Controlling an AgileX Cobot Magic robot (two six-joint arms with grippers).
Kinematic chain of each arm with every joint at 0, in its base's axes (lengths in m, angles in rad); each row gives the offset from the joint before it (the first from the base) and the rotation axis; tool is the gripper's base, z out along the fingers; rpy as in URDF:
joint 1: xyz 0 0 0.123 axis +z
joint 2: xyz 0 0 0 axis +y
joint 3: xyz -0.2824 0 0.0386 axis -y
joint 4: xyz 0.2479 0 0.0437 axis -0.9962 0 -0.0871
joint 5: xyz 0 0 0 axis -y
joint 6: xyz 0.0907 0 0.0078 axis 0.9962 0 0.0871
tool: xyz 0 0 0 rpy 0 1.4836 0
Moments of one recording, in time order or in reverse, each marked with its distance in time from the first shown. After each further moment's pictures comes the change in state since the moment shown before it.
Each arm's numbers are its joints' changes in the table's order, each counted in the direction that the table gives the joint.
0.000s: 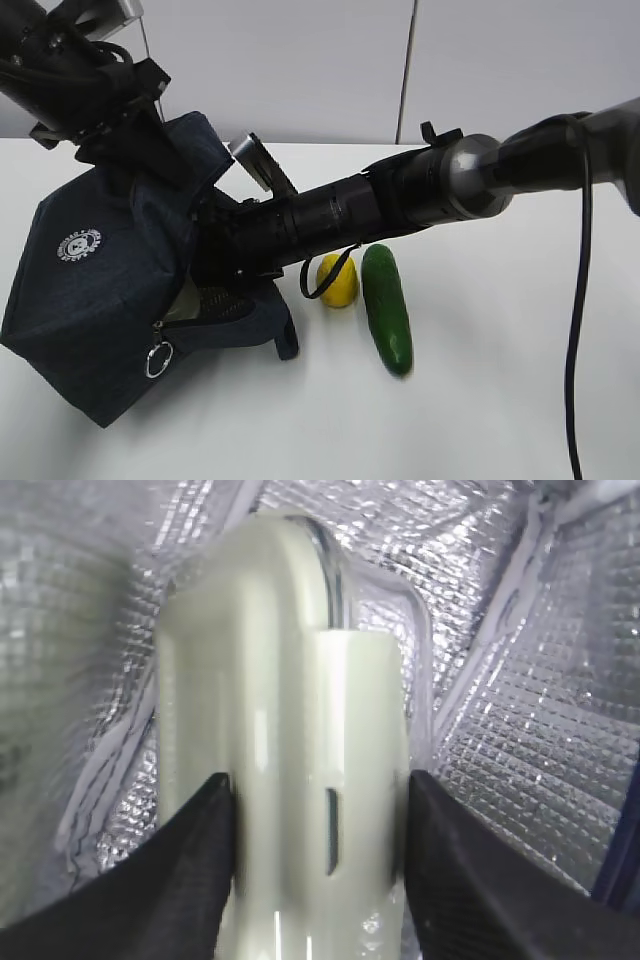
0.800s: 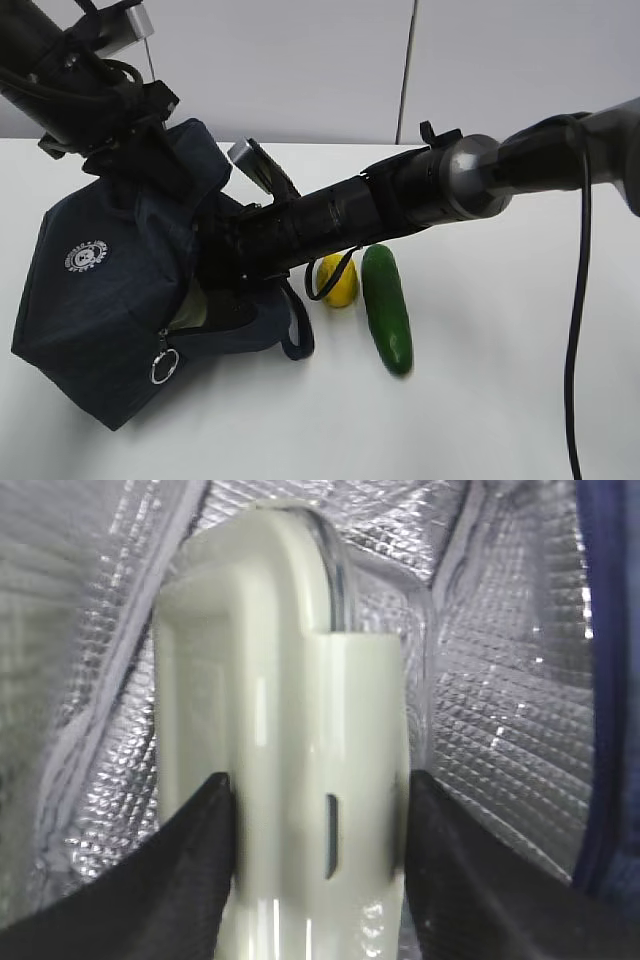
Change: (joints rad) left arm 0.000 0.040 0.000 -0.032 0.020 0.008; right arm 0.002 0.000 0.000 0.048 0.054 0.000
